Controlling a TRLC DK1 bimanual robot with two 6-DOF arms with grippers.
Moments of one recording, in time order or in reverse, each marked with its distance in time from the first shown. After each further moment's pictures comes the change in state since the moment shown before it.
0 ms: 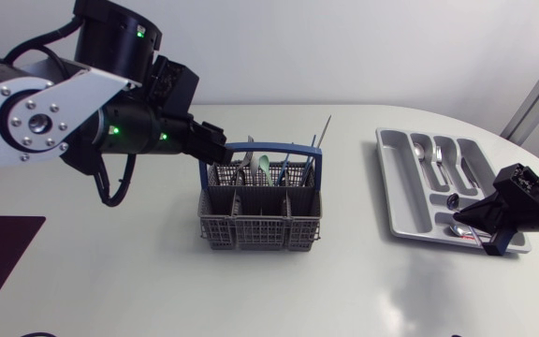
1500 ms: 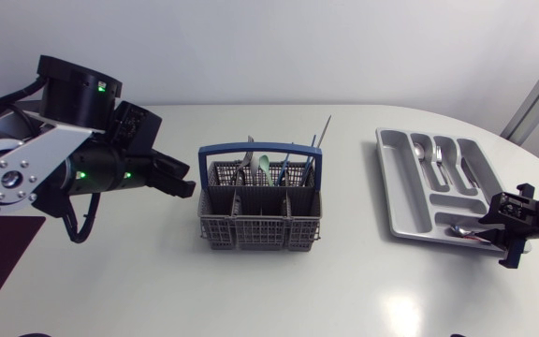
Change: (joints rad) left arm 0.121 -0.126 -0.229 0.049 -0.013 0.061; right arm -0.099 0.291 0.052 0.290 0.252 -0.413
